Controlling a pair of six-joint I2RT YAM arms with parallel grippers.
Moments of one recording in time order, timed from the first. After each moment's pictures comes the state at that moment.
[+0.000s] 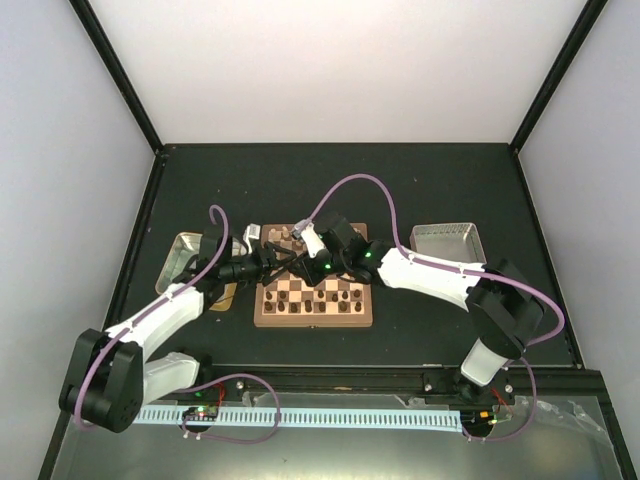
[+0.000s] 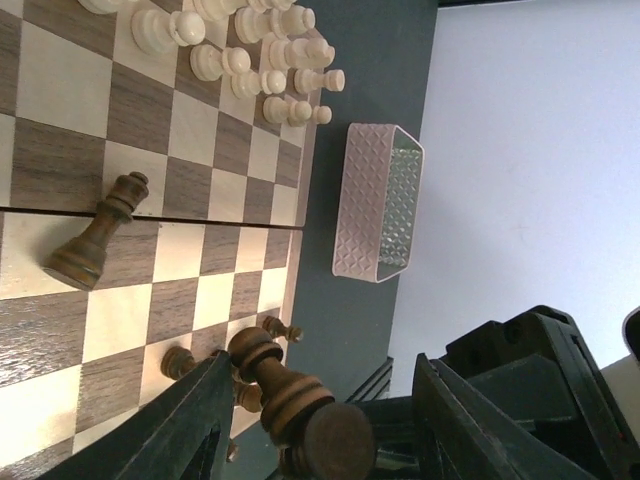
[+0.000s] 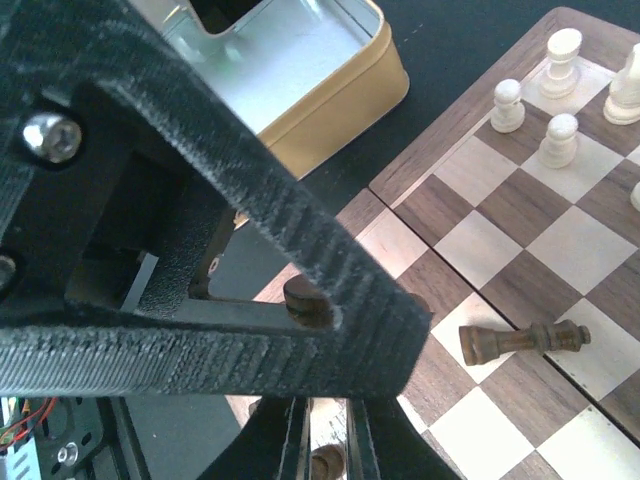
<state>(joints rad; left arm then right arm) -0.29 1.12 0.48 0.06 0.72 -1.11 0.92 1.66 1.10 -0.15 -0.31 0.32</state>
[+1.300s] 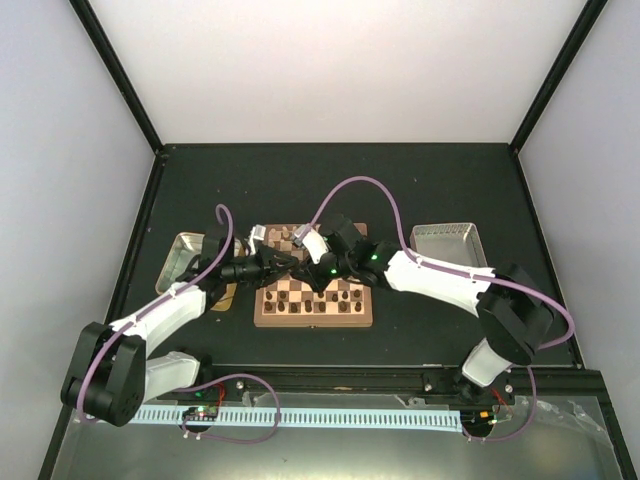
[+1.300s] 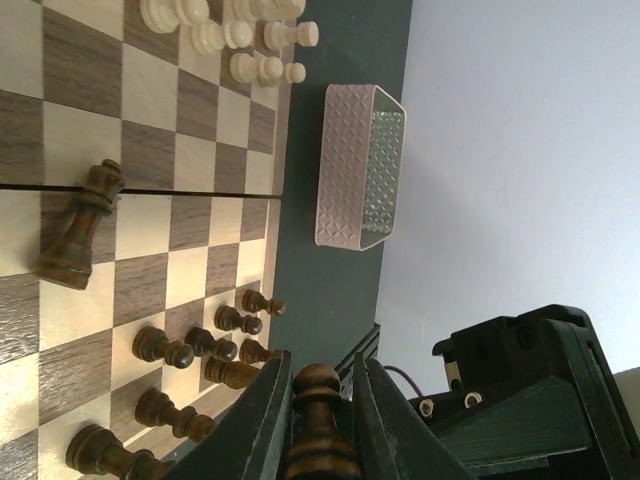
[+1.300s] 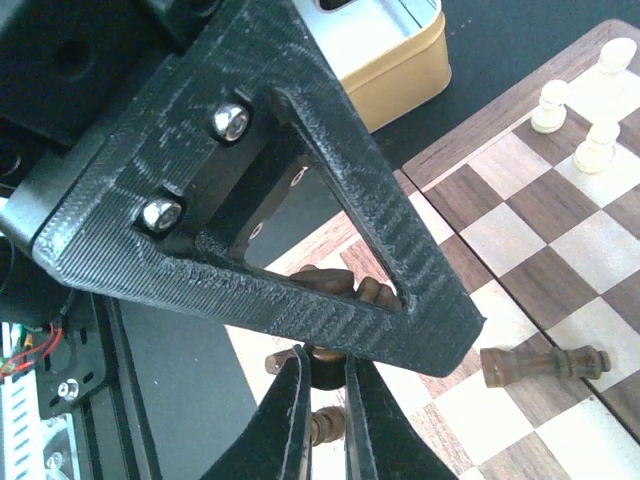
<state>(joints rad) -0.29 1.16 0.47 0.13 0.80 -1.11 0.92 1.61 1.07 -0.17 -0.37 0.20</state>
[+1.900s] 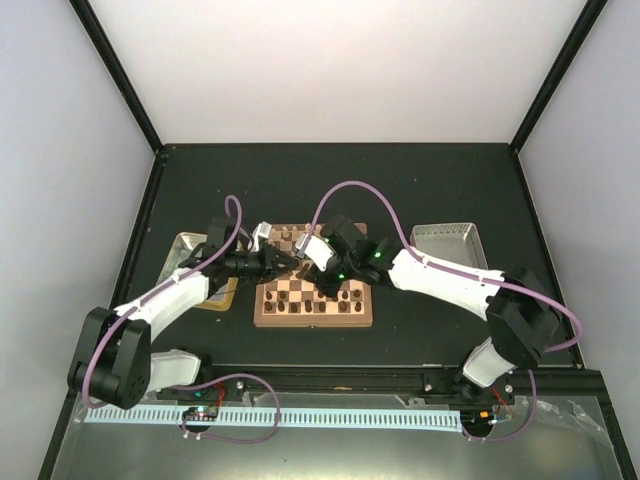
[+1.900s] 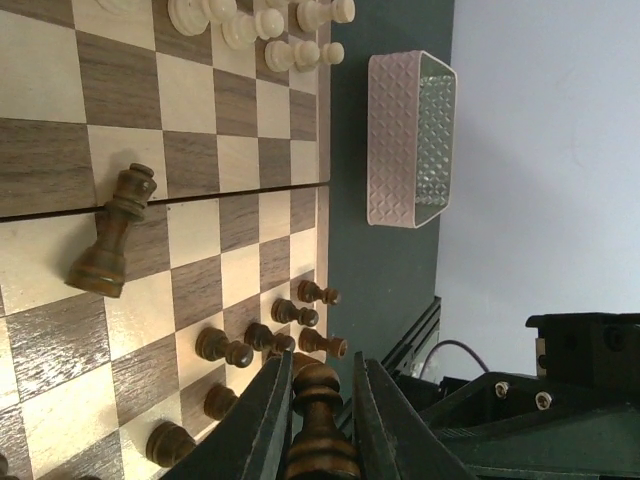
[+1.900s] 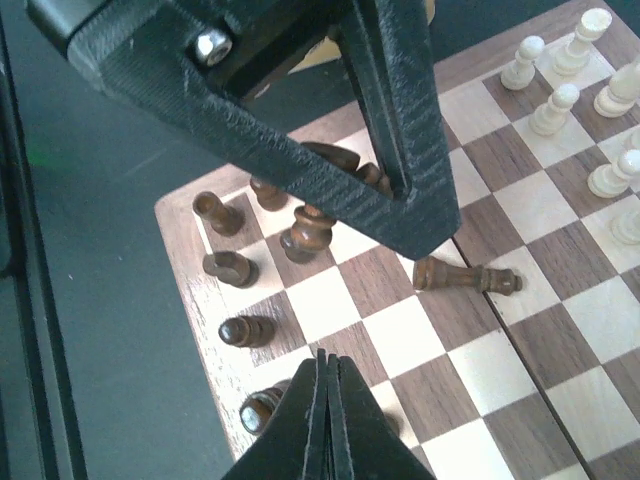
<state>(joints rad) -0.29 1.24 0.57 -0.06 0.83 -0.86 0.92 1.58 1.10 -0.37 -0.29 -0.08</state>
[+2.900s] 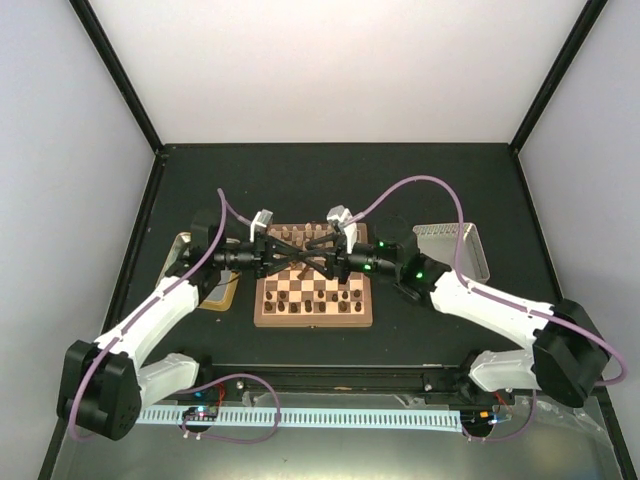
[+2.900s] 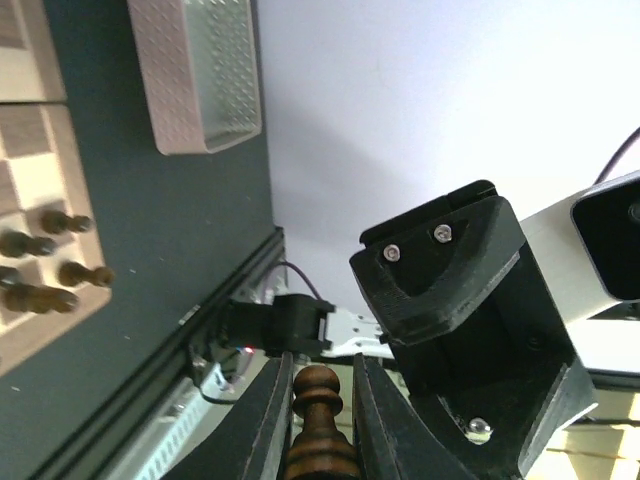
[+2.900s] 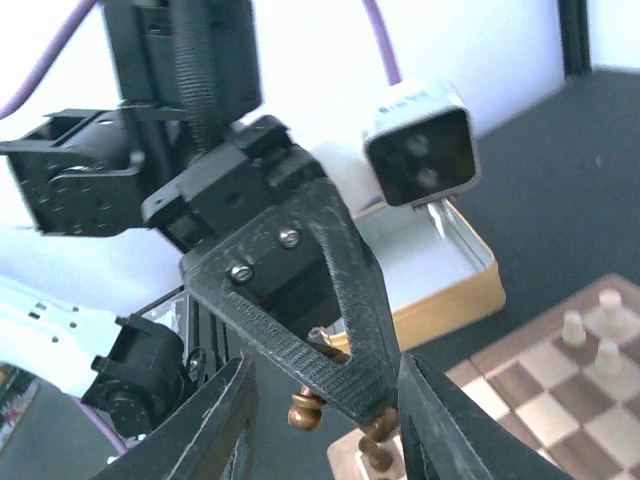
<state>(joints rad) -0.29 1.09 0.61 0.07 1.10 -1.12 0.84 1.30 0.79 0.30 -0.49 0.39</state>
